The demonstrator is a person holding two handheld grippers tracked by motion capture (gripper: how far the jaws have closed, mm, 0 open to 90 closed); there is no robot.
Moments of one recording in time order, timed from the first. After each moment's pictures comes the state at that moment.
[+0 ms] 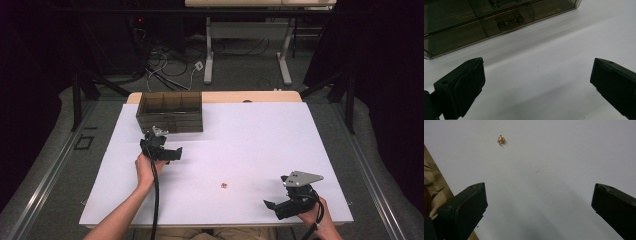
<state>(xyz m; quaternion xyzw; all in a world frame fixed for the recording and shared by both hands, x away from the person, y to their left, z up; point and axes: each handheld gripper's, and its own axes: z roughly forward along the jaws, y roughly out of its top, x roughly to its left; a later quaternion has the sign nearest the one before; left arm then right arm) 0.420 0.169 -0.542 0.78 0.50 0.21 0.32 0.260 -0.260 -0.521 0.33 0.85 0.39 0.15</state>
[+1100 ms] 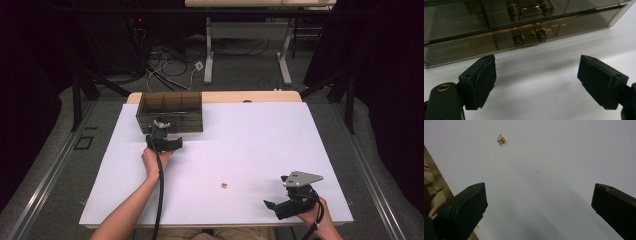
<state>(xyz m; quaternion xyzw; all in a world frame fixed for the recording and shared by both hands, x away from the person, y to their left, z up) 0.456 0.164 -0.556 0.73 0.56 0.22 0.32 0.260 -0.260 -0.521 0.33 0.85 0.39 0.16</state>
